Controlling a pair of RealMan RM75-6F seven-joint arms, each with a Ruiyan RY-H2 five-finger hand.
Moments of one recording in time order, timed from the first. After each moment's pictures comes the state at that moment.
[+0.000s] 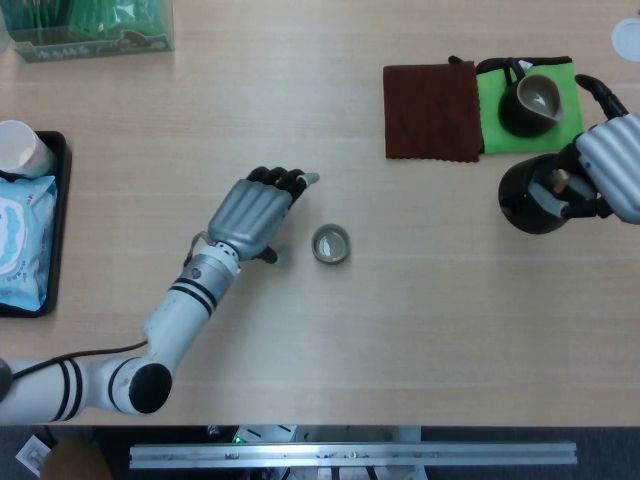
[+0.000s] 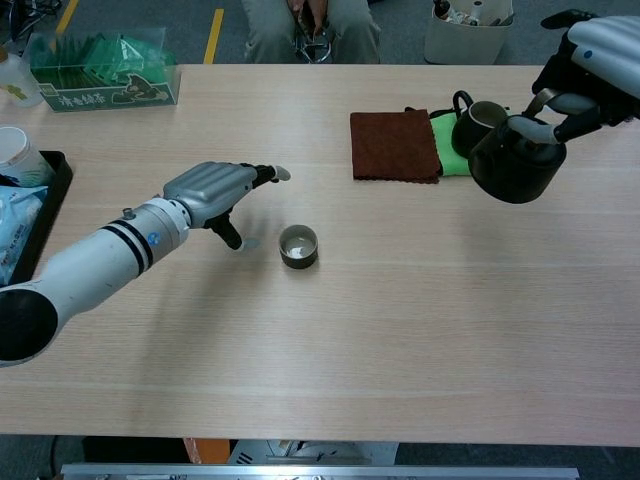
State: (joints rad) left arm -0.77 -1.66 -0.11 -1.56 0.90 0.94 0.52; right arm 0.53 -1.08 0.10 -1.74 -1.47 1.06 -0.01
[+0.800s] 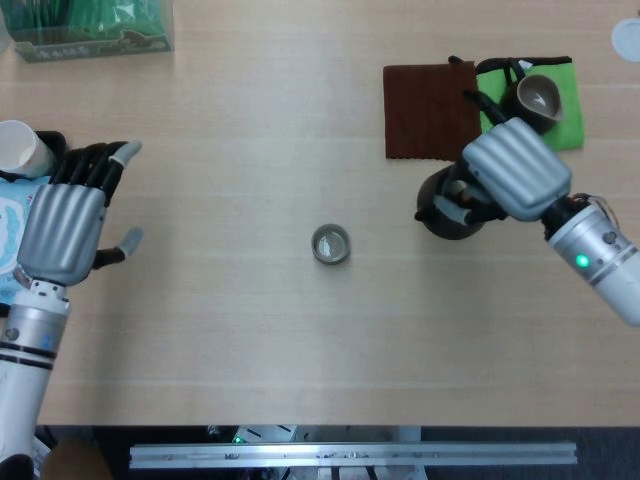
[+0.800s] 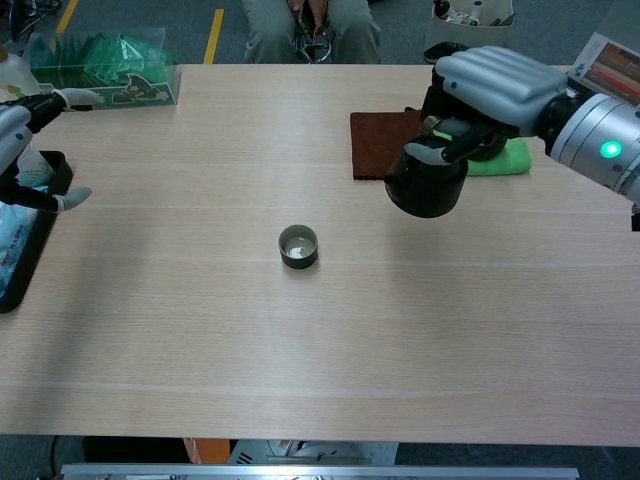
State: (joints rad) left arm -0.40 -1.30 0.04 -1.74 1.32 1.42 0.23; right arm 0.69 -1.28 0.16 -1.72 -1.35 0.90 -0.20
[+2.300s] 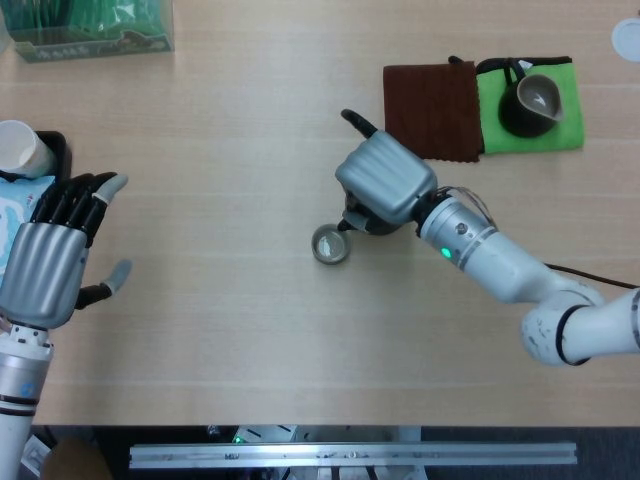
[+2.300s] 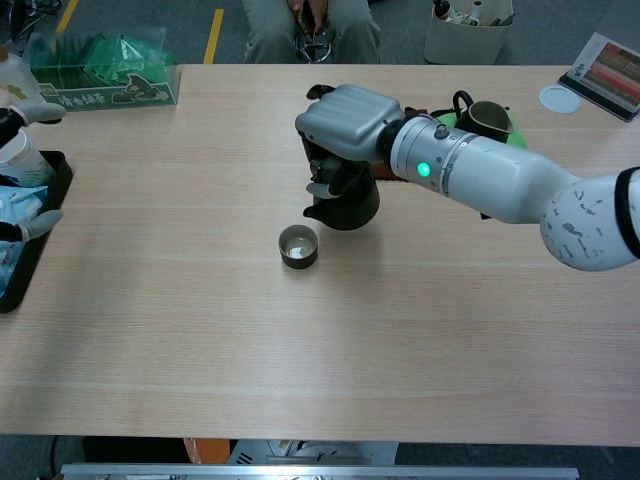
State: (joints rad) left arm -0.23 -1.28 0.04 -1.75 1.54 1.47 0.19; right arm 1.05 -1.56 0.15 -1.59 -0.92 0.79 -0.72
